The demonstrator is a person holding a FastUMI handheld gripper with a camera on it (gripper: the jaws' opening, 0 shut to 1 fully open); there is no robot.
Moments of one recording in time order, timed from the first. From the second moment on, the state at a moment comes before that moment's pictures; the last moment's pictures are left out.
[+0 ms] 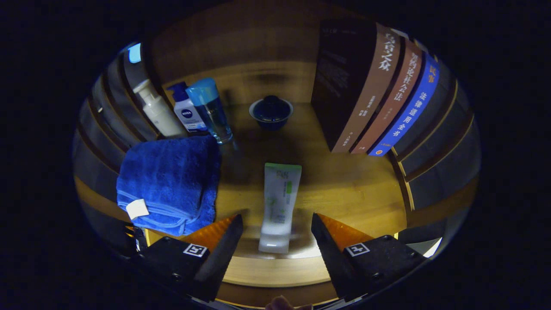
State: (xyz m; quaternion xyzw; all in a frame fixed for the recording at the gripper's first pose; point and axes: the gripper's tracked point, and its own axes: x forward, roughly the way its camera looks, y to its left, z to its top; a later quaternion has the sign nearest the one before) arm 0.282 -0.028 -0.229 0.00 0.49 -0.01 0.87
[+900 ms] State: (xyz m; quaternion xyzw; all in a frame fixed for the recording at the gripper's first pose) arm 0.082 0.008 -0.138 -0.02 0.14 0.06 0.99
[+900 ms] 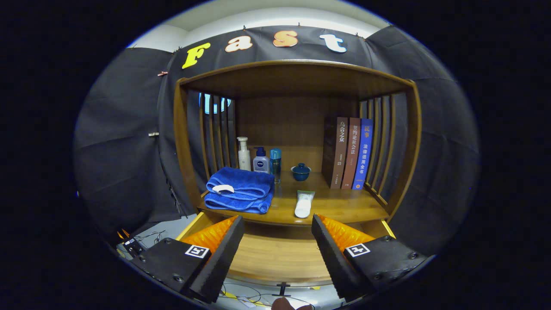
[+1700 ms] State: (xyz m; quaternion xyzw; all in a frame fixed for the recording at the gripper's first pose) arm 0.029 -0.032 -0.300 -0.04 0.14 0.00 0.99
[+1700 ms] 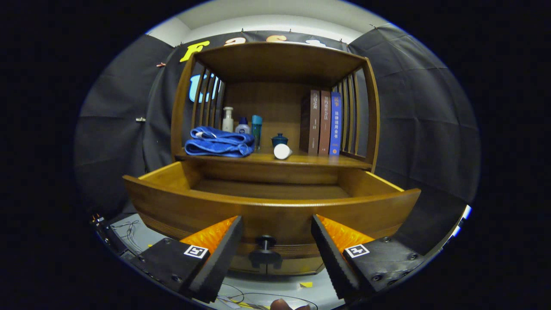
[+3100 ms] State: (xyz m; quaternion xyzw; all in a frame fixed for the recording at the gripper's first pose) arm 0.145 -0.020 -0.321 -0.04 0.16 -0.01 0.99
